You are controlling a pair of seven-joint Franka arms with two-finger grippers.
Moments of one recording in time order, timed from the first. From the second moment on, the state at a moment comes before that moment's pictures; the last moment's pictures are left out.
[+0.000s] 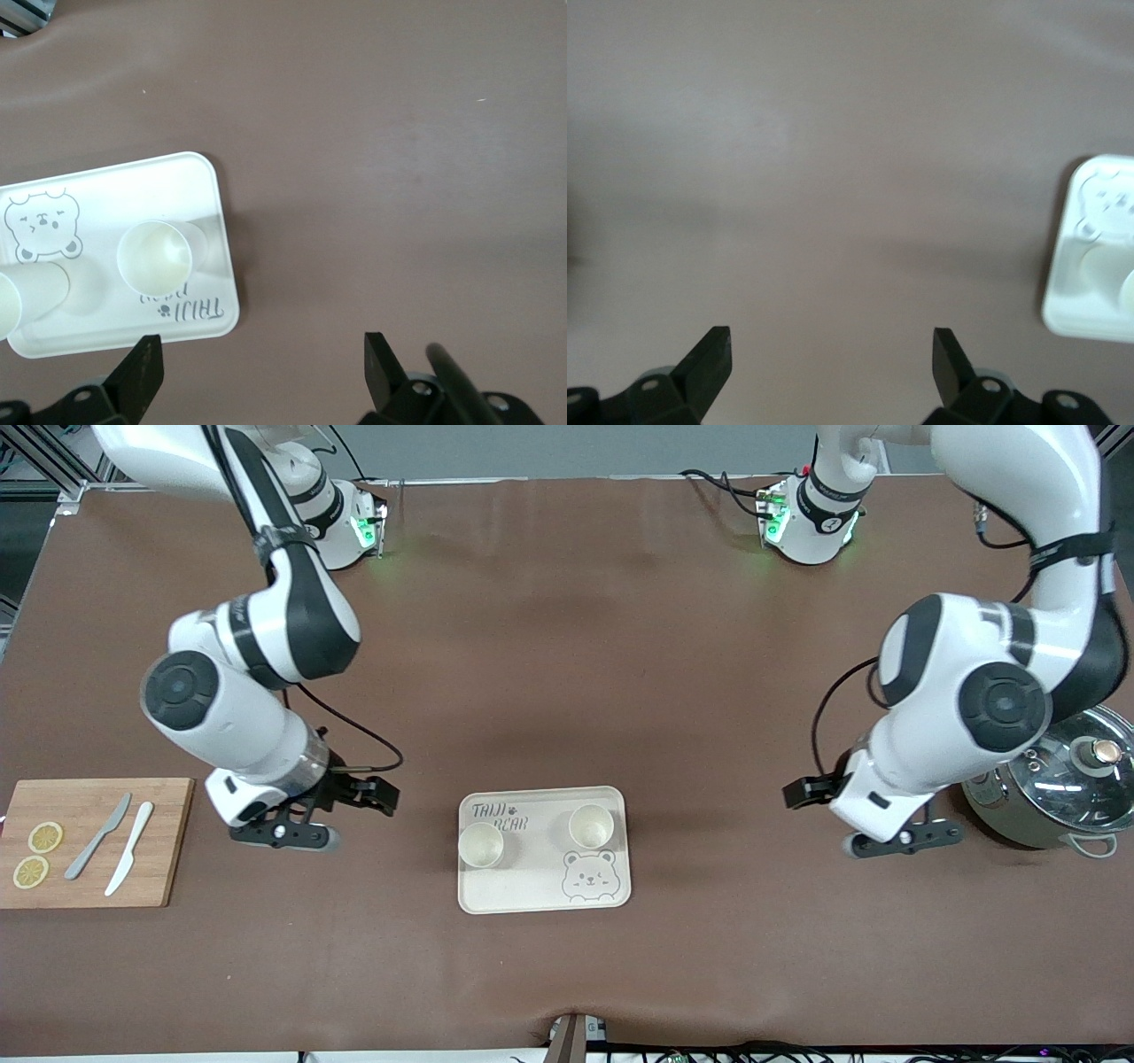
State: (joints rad) left arm -0.31 0.49 0.02 -1.36 -0.01 1.85 -0.46; right arm 0.36 0.47 -0.03 -1.49 0.09 2.06 0.41
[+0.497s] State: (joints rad) left arm -0.44 0.62 0.02 -1.36 -0.01 2.14 -0.75; right arm 0.41 0.61 -0.03 -1.49 0.13 2.24 0.45
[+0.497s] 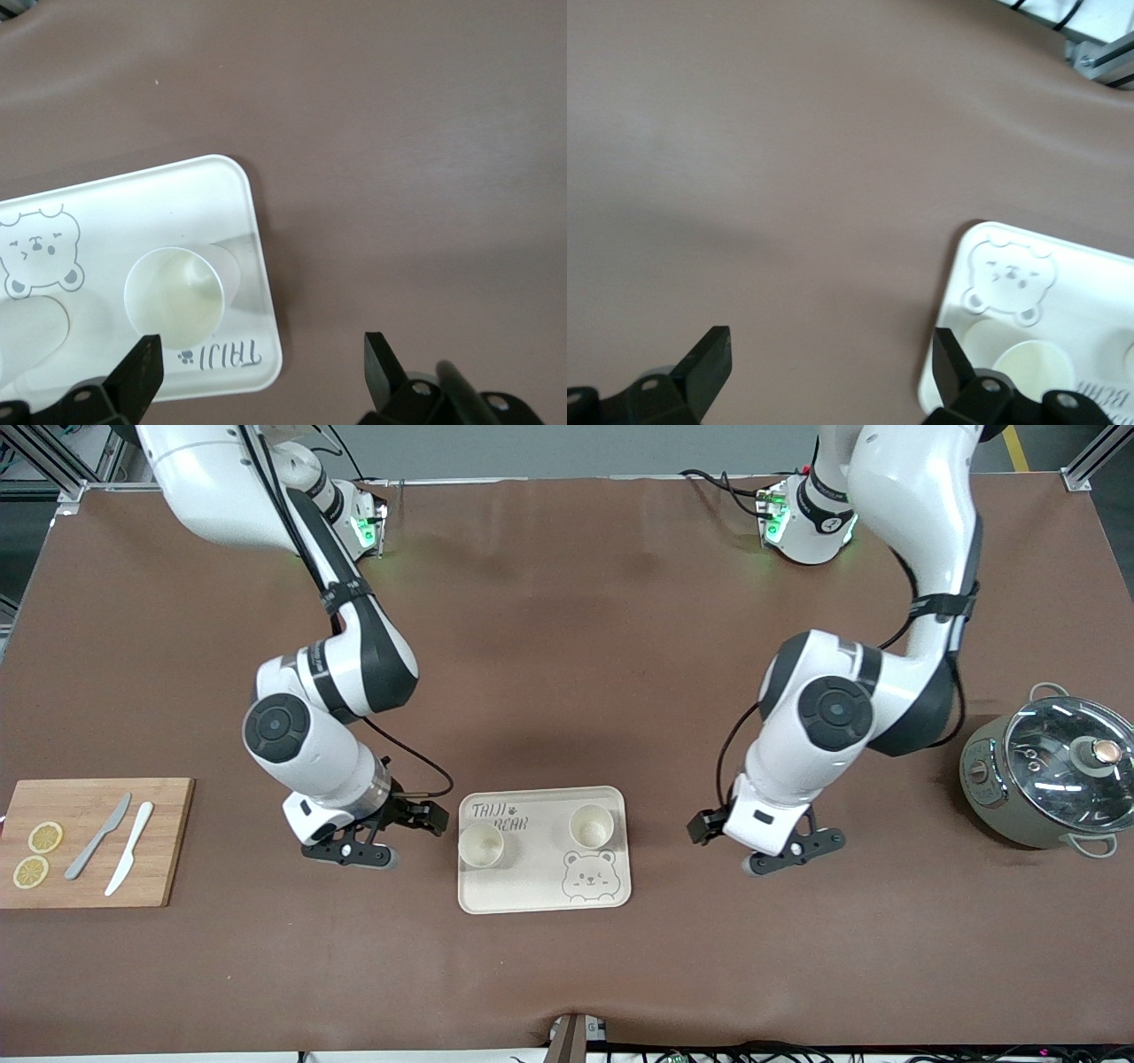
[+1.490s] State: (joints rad) left arm -0.59 0.83 0.02 -1.36 -0.01 2.49 -0.98; right arm 0.45 0.79 -0.03 -1.48 0.13 2.45 0.45
